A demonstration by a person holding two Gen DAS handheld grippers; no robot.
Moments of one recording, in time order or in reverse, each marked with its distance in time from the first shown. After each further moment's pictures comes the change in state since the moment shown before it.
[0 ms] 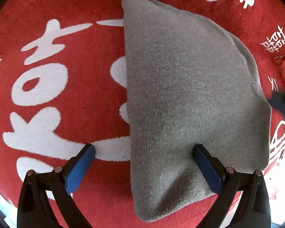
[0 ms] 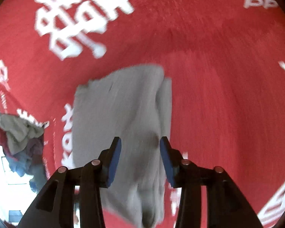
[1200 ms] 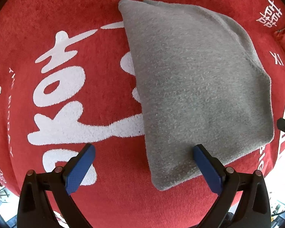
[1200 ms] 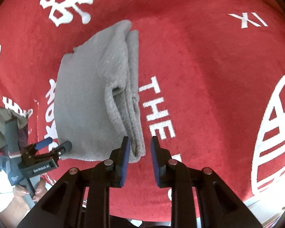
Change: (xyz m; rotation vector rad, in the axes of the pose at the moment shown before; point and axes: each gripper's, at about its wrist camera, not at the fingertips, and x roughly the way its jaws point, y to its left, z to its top) left arm -0.013 -0.031 -0.016 0.130 0.039 0.145; right arm -0.018 -0.014 -0.072 0.096 0.007 -0.162
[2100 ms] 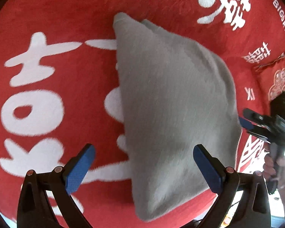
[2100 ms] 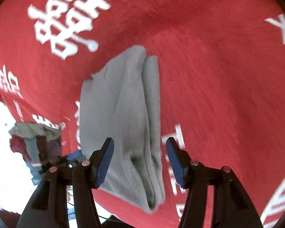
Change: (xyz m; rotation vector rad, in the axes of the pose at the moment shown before) left arm -0.001 0.055 0.076 -0.104 -0.013 -0.373; right arm 0.038 -0.023 0.098 0.066 0.049 0.325
